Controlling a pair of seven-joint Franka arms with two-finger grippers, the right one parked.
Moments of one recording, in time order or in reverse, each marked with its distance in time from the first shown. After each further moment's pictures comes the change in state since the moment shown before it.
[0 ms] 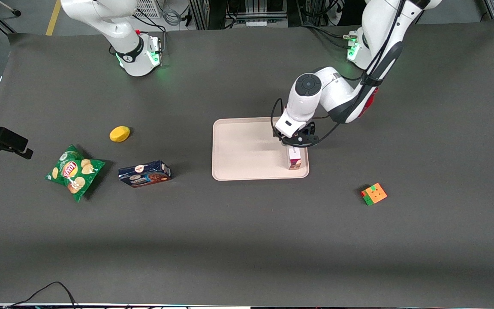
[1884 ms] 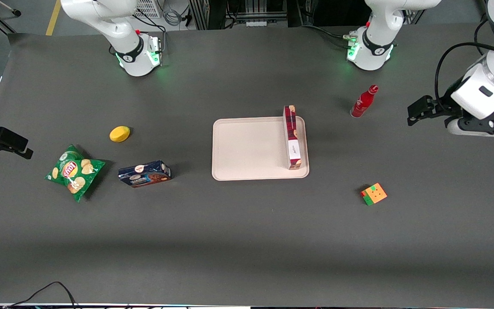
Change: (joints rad) arm 0.043 -0.479 0.546 0.477 -0.452 -0.901 0.986
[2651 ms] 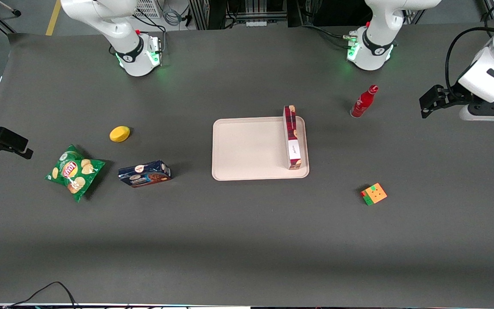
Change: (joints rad) arm -0.002 -0.064 0.005 -0.034 0.104 0.000 -0.001
